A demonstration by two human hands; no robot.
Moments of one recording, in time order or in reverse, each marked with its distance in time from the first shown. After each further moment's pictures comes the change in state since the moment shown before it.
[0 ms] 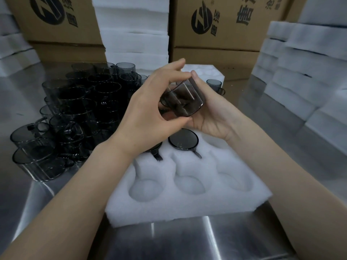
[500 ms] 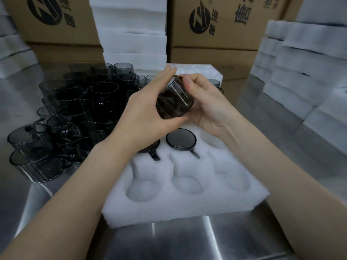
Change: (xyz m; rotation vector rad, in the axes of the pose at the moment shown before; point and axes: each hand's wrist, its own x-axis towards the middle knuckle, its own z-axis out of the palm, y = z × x) left_hand 0.003 -0.007 0.001 0.142 -0.026 -0.242; right_hand -0.001 0.004 0.003 -0.099 0.168 -0.257
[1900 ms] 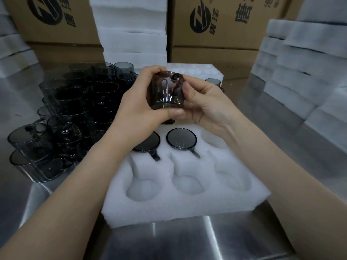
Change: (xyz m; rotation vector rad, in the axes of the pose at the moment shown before) left_hand 0.005 -0.009 -0.002 -0.318 0.065 -0.038; right_hand -0.002 -0.002 0.004 0.042 -0.076 -0.009
